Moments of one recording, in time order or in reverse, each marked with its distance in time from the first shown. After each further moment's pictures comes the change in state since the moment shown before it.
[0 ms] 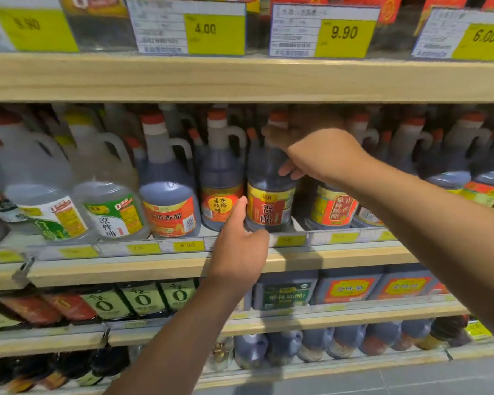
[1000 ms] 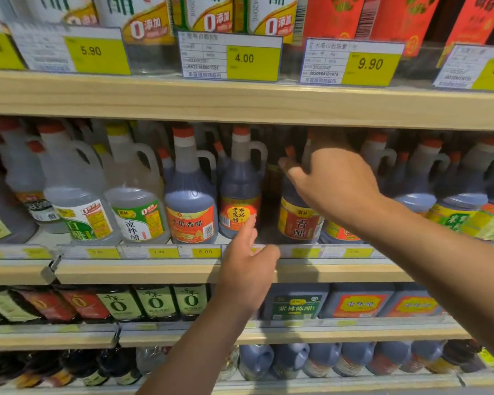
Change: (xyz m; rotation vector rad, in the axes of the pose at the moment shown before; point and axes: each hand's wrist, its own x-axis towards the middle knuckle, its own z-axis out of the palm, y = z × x) left_hand -0.020 0.002 -0.015 -0.142 -0.004 -0.039; right_hand -0.026 -0.015 0.012 -0.563 0.252 -0.103
